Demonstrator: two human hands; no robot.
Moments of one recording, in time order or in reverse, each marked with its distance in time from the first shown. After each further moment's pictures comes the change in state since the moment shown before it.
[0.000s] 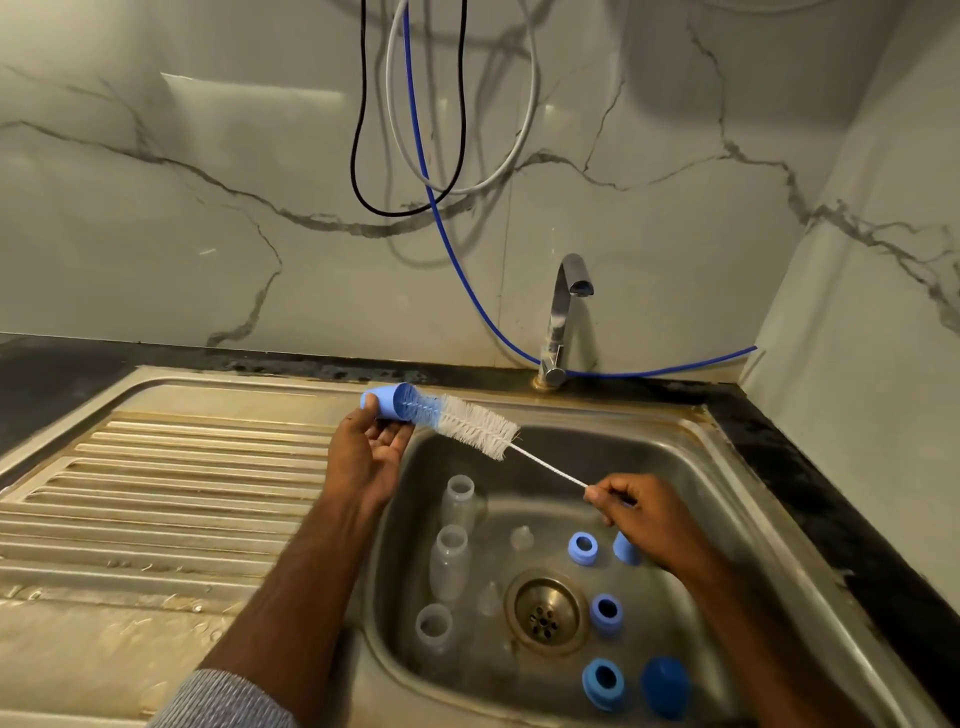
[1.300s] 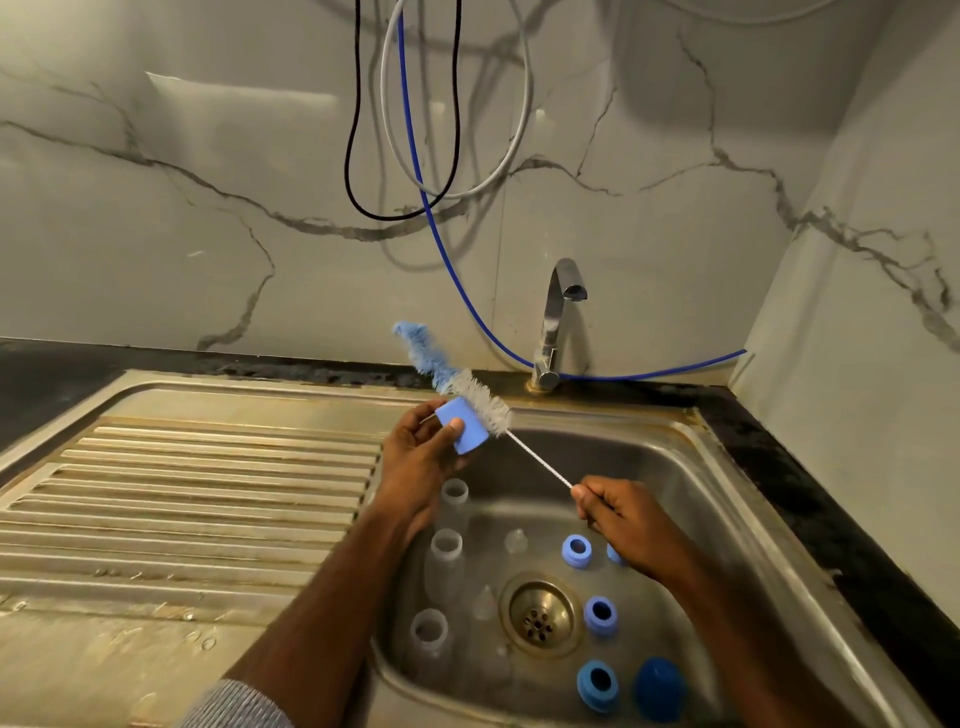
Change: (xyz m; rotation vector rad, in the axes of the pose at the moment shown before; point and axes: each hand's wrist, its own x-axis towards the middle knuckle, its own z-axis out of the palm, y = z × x) left_hand -0.012 -0.051 0.011 0.515 -0.225 0.105; right_hand -0.007 -0.020 0.003 -0.016 -0.108 -0.109
